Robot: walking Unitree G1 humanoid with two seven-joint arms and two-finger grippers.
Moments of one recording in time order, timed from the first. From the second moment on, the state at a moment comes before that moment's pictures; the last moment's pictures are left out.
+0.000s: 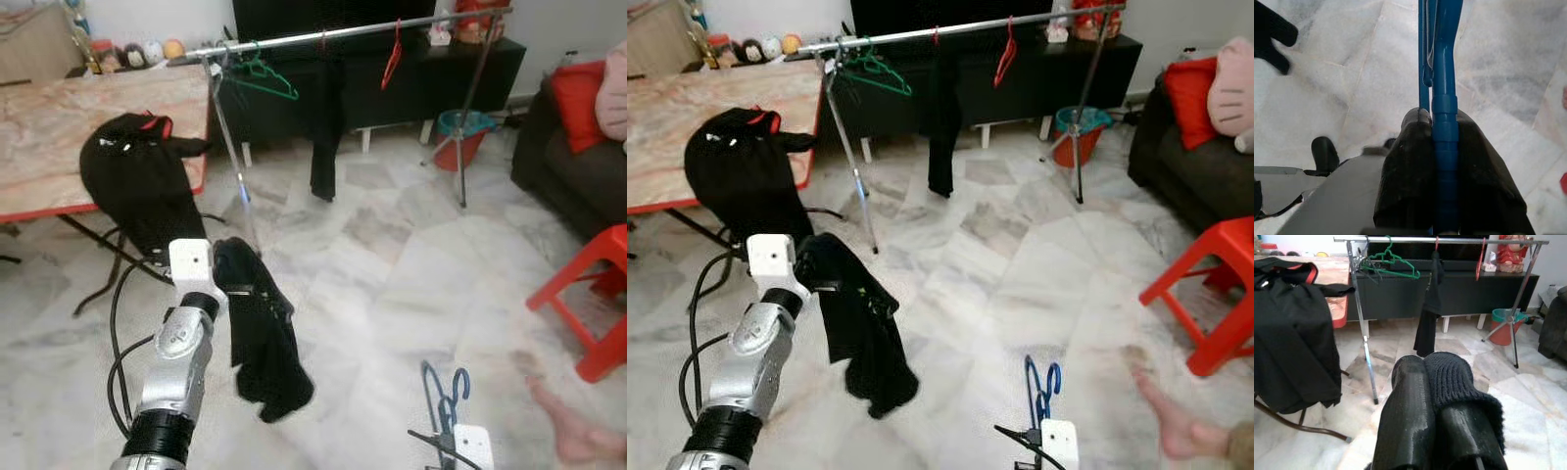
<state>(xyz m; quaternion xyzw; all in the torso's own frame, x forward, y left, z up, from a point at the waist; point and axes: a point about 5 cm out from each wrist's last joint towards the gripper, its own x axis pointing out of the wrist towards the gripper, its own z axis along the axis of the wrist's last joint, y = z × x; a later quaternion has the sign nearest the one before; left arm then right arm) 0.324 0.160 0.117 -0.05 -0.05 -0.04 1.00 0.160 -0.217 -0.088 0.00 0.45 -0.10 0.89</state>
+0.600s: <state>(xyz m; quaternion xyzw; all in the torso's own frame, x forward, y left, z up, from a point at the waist) 0.322 0.174 0.113 -0.06 -0.04 -0.03 1.00 0.126 -0.226 -0.099 0.01 0.49 -0.14 0.86</state>
